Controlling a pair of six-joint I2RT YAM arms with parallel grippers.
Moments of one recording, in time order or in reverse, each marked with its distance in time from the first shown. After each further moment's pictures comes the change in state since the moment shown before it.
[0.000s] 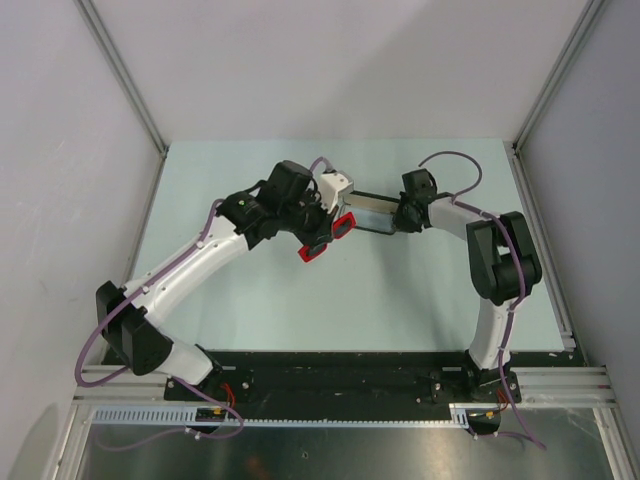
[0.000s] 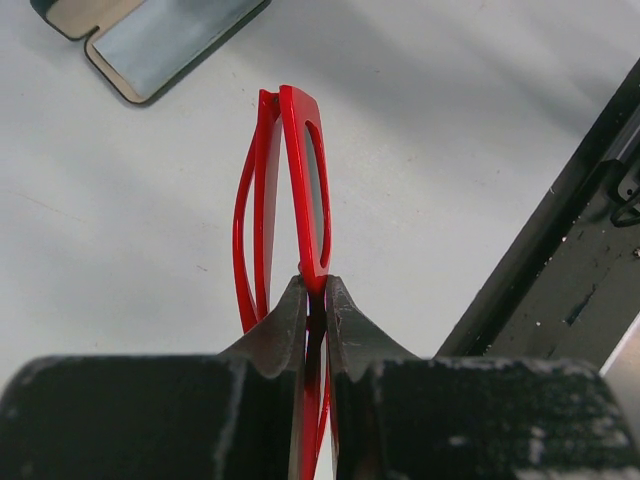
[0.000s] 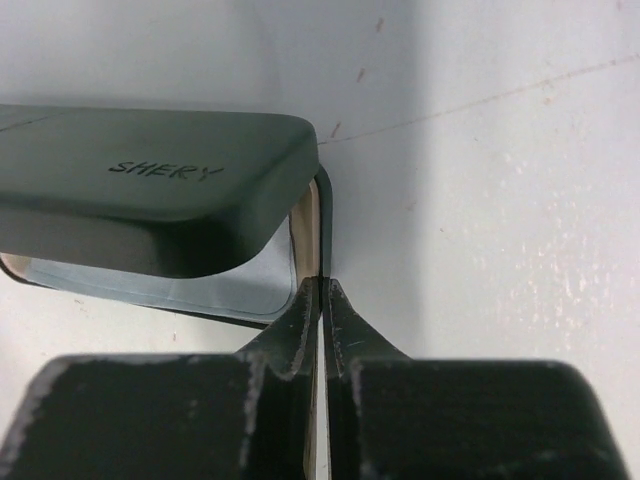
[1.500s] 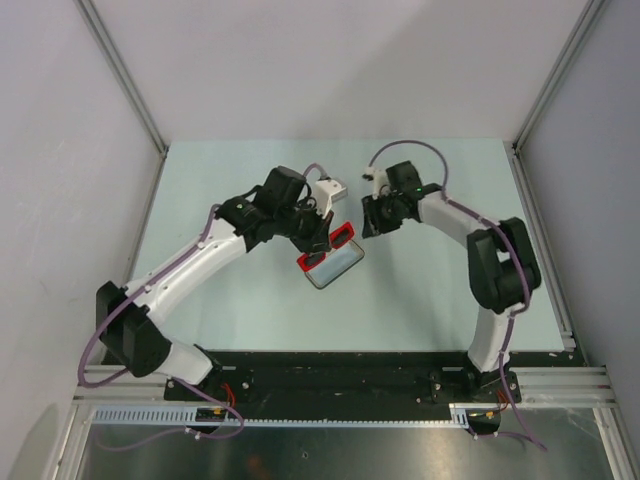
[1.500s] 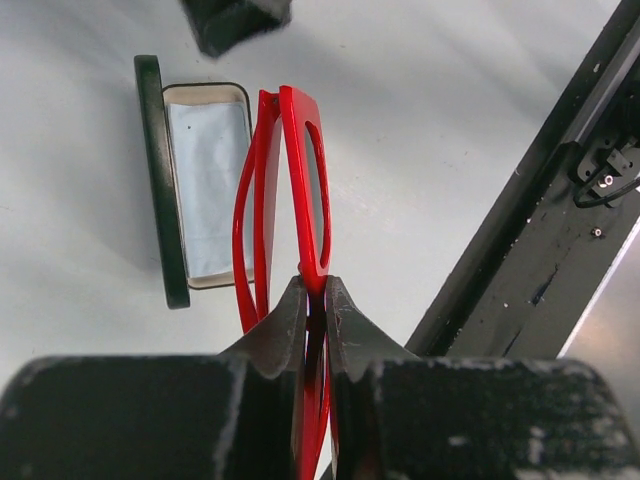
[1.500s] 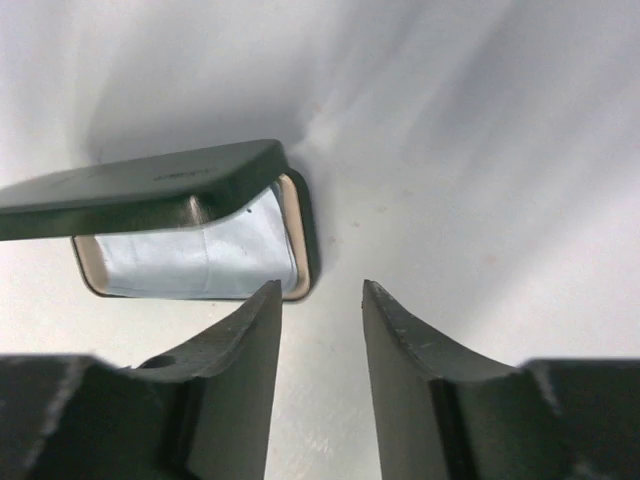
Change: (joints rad) left arm 0.048 -0.033 -0.094 0.029 0.118 -0.029; right arm 0.119 -0.014 0.124 -0.175 -0.402 -0.575
